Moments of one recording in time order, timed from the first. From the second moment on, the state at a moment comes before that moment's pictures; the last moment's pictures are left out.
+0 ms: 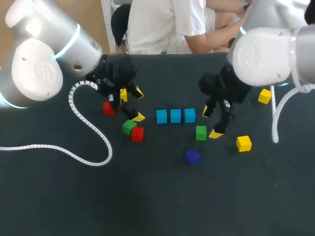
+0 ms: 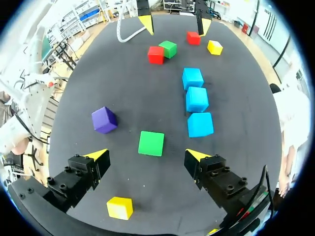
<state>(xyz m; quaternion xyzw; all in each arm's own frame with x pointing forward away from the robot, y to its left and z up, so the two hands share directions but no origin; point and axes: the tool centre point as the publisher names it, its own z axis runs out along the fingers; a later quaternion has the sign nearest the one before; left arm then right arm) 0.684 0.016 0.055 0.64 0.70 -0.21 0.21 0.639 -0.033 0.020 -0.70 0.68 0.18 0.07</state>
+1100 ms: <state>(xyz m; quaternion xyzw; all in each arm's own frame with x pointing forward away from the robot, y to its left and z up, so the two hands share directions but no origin) 0.684 0.015 0.055 0.64 0.70 -0.21 0.21 0.667 -0.024 -0.016 -0.68 0.69 0.23 0.09</state>
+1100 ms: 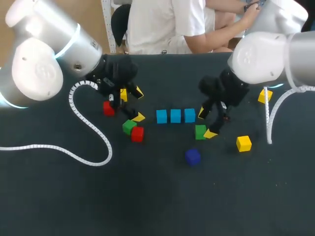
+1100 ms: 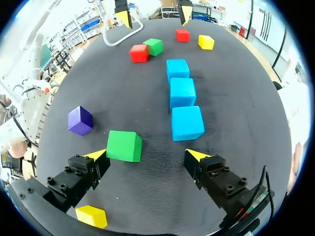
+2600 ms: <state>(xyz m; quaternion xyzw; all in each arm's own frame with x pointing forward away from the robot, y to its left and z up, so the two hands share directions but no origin) 0.684 0.015 0.055 0.64 0.70 -0.21 0.21 0.653 -0.017 -0.010 -0.72 0.66 0.21 0.09</state>
